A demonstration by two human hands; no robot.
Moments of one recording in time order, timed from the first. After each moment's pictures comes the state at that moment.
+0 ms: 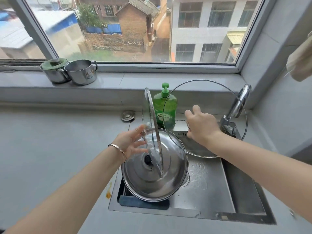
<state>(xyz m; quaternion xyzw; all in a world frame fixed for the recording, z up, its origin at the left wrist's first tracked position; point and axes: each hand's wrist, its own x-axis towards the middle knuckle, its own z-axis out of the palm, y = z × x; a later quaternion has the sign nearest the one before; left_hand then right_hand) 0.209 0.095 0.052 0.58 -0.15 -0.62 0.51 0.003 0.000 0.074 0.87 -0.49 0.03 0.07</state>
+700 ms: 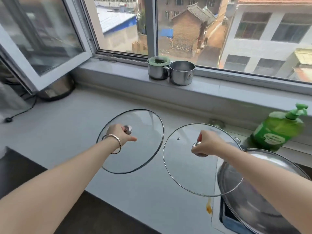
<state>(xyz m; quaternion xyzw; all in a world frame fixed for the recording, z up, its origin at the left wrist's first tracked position) 0.596 0.269 0.049 0.91 -0.25 -0.23 0.24 0.358 0.109 0.039 0.84 -0.46 -0.07 -0.26</state>
